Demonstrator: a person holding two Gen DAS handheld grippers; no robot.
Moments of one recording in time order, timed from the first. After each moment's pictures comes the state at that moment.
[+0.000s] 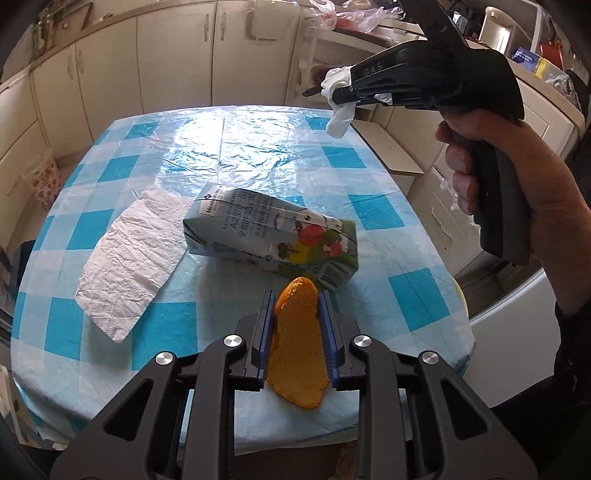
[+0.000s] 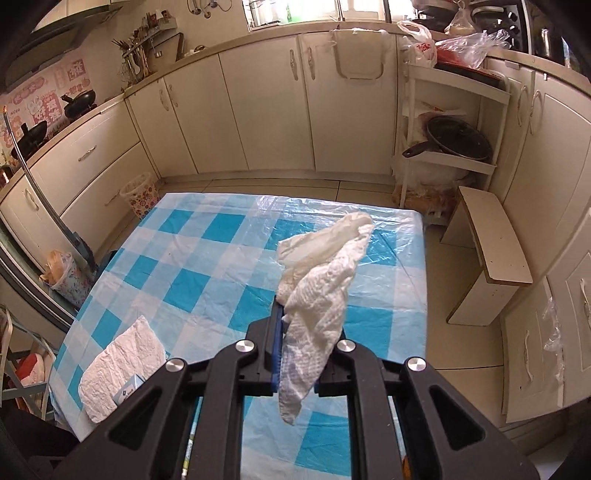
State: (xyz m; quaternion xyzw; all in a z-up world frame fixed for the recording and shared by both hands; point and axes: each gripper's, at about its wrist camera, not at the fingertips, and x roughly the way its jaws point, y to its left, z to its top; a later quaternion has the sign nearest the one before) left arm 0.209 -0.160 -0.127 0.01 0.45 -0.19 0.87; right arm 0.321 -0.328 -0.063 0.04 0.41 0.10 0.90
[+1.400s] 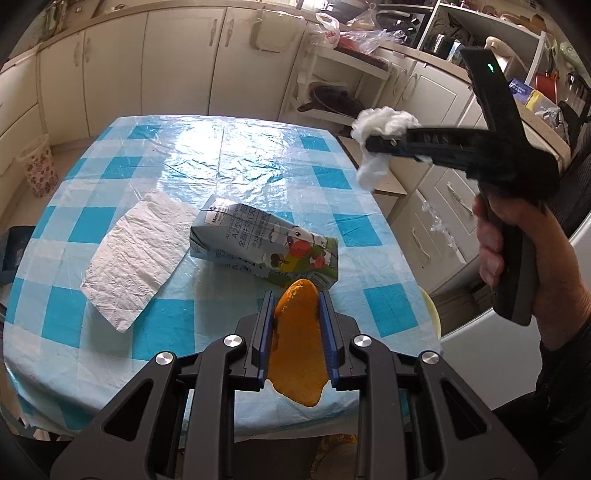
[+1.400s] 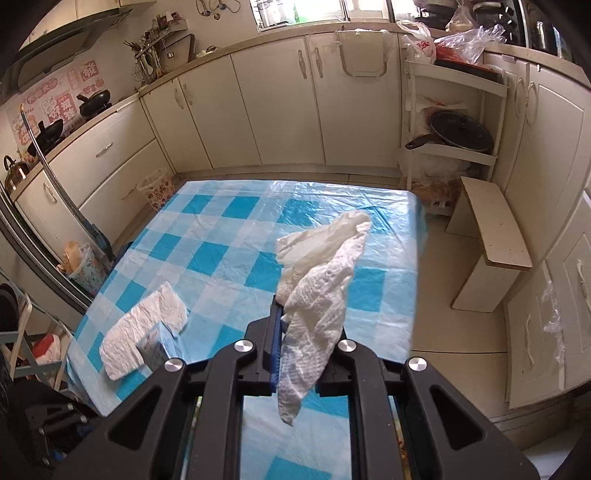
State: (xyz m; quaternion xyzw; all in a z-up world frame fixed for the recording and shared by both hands) left arm 0.203 -0.138 -0.106 -0.05 0.44 -0.21 0.87; right arm 0.261 -0.348 -0.056 0.04 0.42 0.12 0.90
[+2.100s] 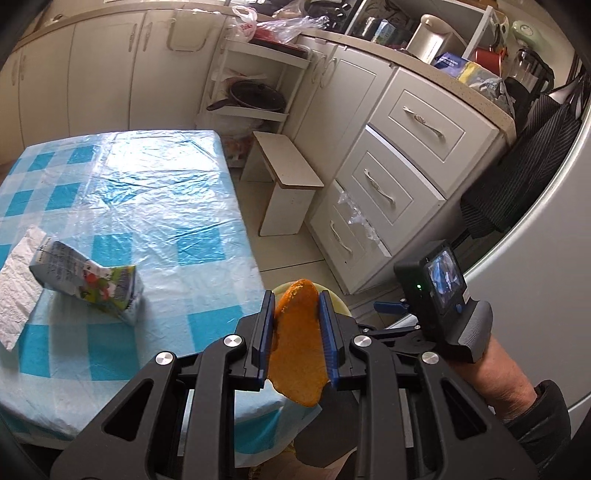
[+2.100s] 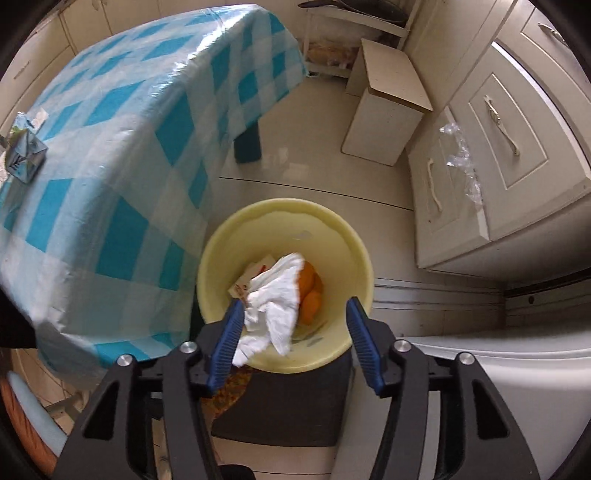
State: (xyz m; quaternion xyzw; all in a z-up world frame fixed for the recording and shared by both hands) left arm 0.181 -0.289 -0.079 -0.05 0.44 -0.32 0.84; right arm 0.145 -0.487 -0.179 -0.04 0.61 -0.04 0.79
